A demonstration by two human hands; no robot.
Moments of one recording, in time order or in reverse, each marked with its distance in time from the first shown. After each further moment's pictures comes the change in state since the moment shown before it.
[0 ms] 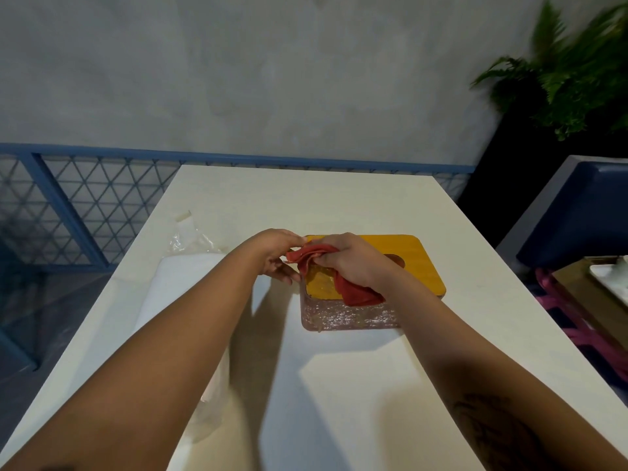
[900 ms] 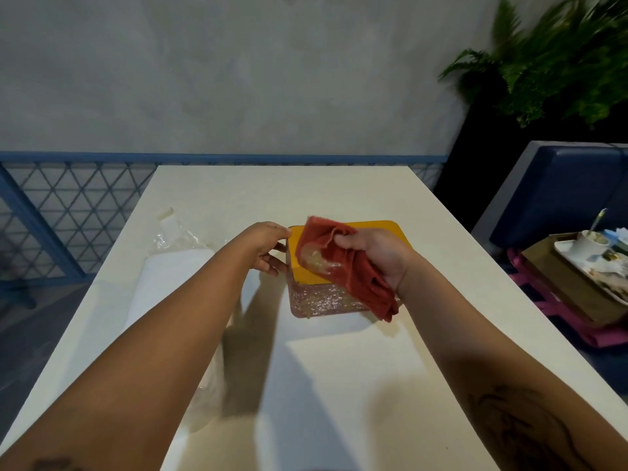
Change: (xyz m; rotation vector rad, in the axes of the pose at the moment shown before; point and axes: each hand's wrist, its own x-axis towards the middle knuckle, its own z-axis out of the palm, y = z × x) left_hand -0.003 -0.002 0.008 0.005 0.042 0.022; right_hand -0.035 0.025 -0.015 0.860 0.022 0.319
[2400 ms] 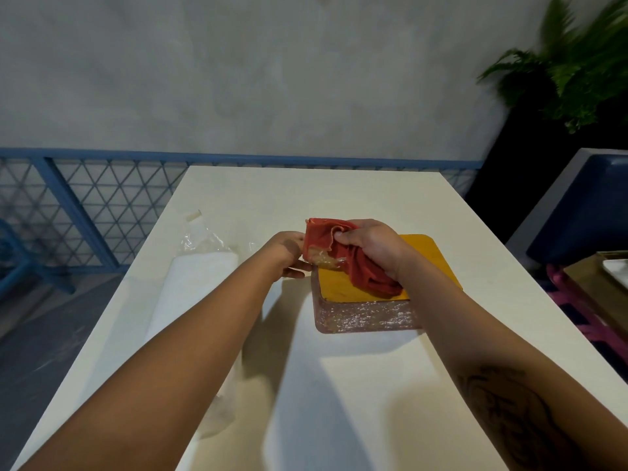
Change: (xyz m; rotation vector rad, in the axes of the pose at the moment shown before) left_hand -0.001 -0.009 0.006 -0.067 0.077 0.064; right_hand 0.031 -0.018 0.021 -0.366 0.041 -0.190
